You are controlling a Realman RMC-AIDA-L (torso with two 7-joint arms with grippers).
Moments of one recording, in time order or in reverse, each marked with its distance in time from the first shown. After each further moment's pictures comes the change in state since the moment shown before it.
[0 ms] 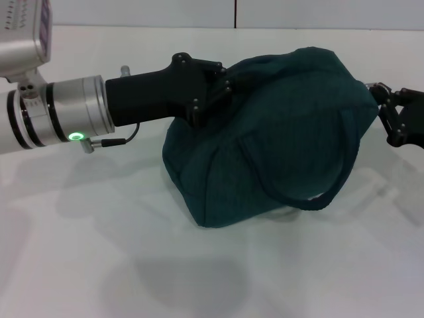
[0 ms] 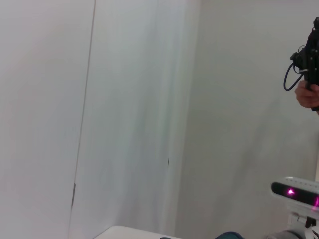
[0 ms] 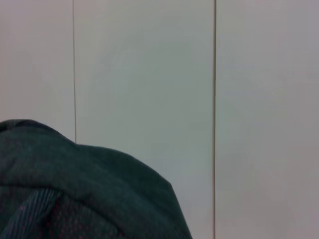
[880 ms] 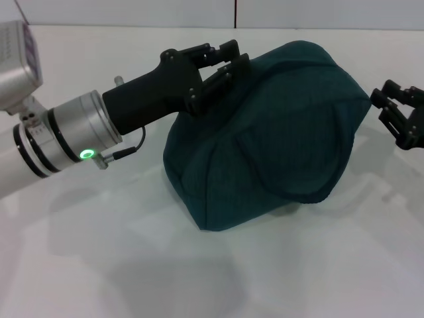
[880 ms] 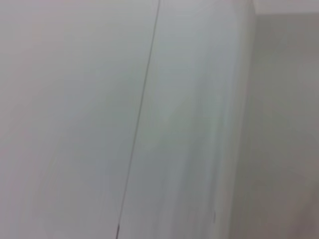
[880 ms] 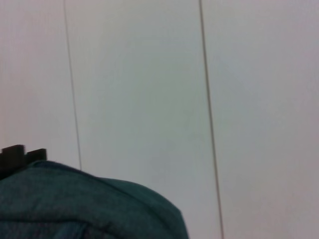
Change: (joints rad) left arm 0.108 -0.035 0.000 0.120 -0.192 -0.068 0.069; right arm -0.026 -0.006 0.012 0.003 -0.003 -0.069 0.091
